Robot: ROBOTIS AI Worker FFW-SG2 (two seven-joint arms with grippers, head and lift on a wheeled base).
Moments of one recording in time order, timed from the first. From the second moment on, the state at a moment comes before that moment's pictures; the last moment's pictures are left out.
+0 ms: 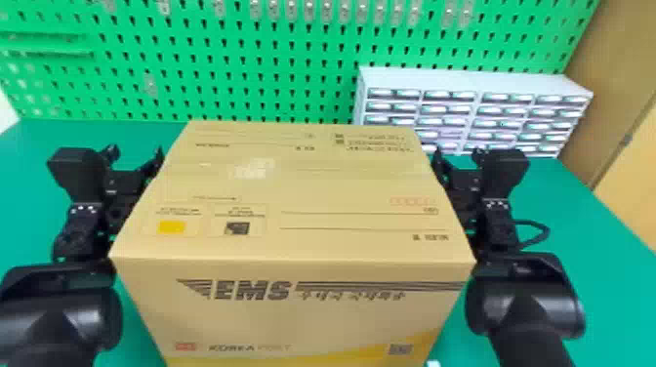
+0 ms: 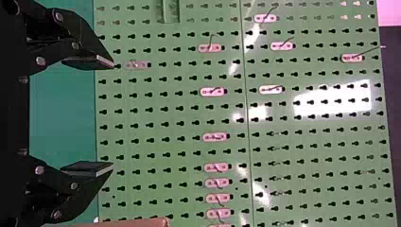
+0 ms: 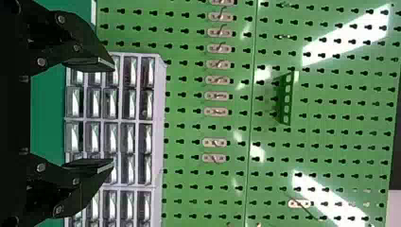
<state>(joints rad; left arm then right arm) -0.23 0.10 0.11 -1.33 0.03 -0.15 -0.13 -0.30 -0.01 -0.06 -1.28 0.02 -0.14 0.00</state>
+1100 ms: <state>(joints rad) -0.29 0.10 0.13 -1.43 0.02 -0.10 -0.13 -0.36 -0.04 0.01 -1.49 0.02 0.04 0.00</state>
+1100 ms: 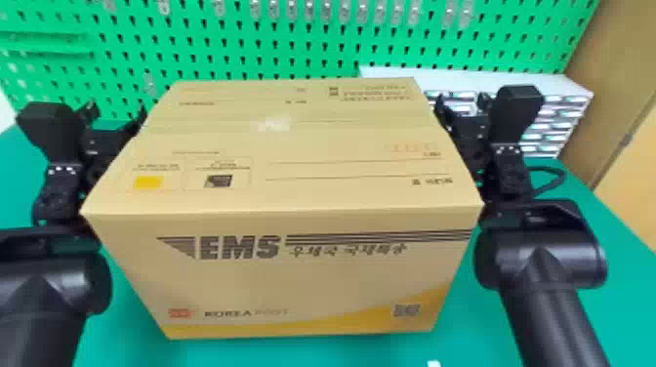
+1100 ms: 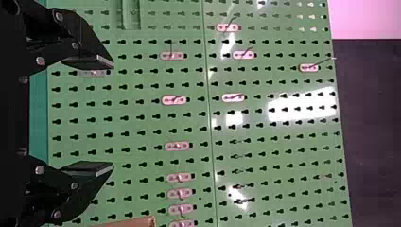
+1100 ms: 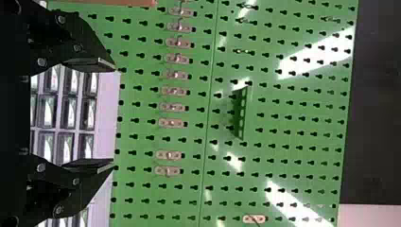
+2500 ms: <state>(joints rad) -0.30 0.10 0.14 -1.45 0.01 -0.09 -0.13 -0.36 -0.04 0.01 -1.50 0.04 0.07 0.00</state>
